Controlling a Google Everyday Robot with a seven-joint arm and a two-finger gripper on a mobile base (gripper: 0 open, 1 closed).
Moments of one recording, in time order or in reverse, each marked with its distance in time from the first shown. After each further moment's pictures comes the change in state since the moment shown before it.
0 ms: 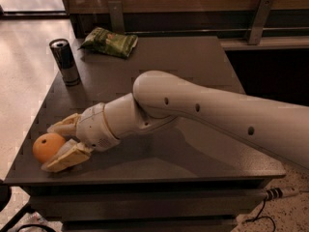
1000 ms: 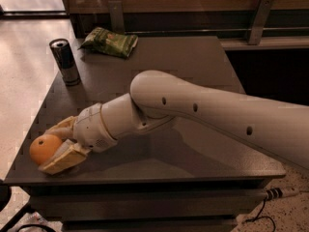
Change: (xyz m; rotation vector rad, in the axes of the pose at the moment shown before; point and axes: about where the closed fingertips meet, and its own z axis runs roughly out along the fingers) arm -0.004 0.003 0.004 -0.009 0.001 -0.008
